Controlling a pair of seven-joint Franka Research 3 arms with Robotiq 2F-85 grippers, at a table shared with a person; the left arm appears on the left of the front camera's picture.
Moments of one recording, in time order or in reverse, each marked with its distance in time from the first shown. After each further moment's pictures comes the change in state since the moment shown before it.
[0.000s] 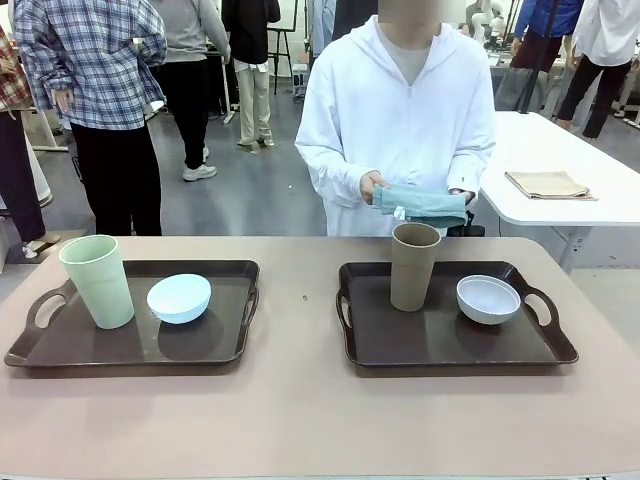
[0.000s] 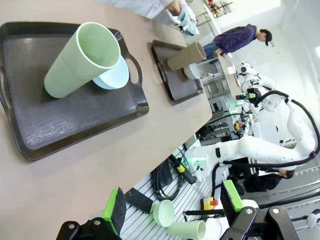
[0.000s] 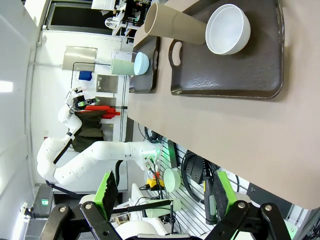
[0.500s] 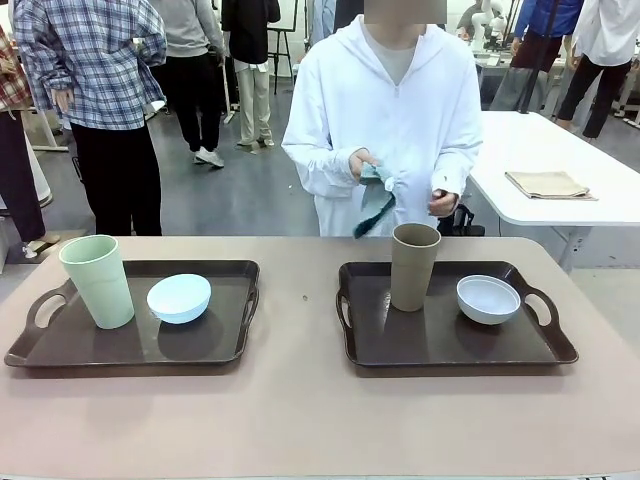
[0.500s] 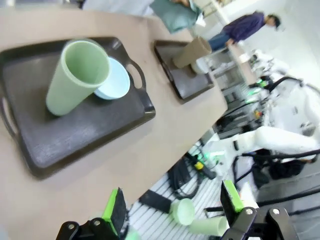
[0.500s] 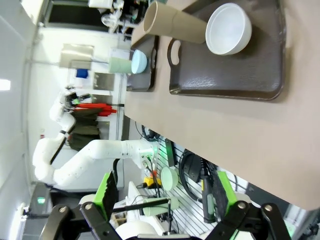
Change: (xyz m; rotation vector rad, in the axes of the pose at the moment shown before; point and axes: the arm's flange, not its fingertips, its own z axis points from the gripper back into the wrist) left arm 0.024 -0.045 -0.010 0.109 0.036 -0.159; right arm 0.009 0.012 -0.006 -0.034 0.026 0.014
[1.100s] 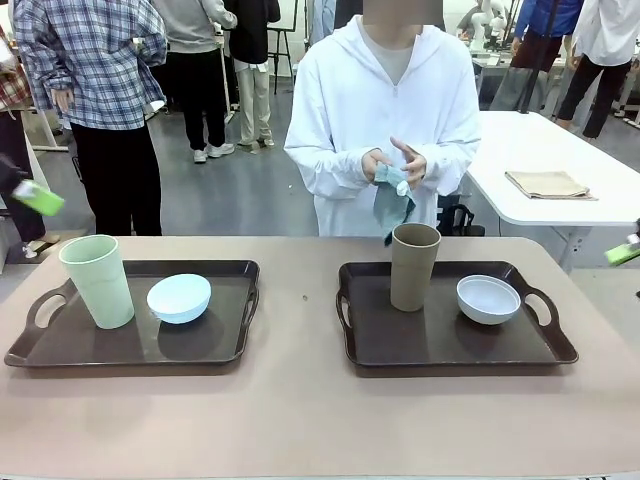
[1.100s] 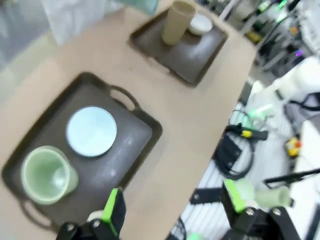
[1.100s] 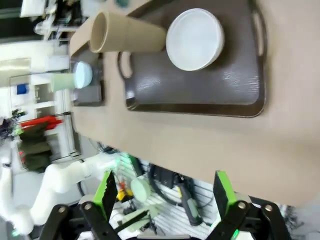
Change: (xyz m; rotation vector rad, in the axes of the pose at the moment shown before) left arm 0.095 -0.137 -0.123 0.208 0.242 -0.524; right arm 0.061 0.059 -0.075 -0.372 0.041 -0.108
